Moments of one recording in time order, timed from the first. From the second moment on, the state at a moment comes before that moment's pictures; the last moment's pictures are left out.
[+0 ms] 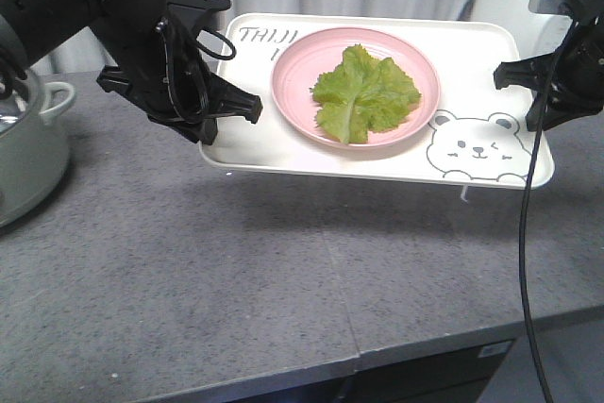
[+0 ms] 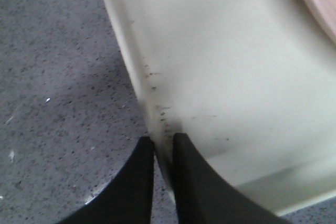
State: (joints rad) left arm -0.46 1.89 -1.94 0.01 1.31 -0.14; right arm -0.03 1.80 -1.79 0.13 1.26 -0.07
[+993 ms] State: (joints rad) left arm -0.46 1.89 -1.94 0.01 1.31 -0.14; right arm -0.03 1.80 -1.79 0.13 1.26 -0.07
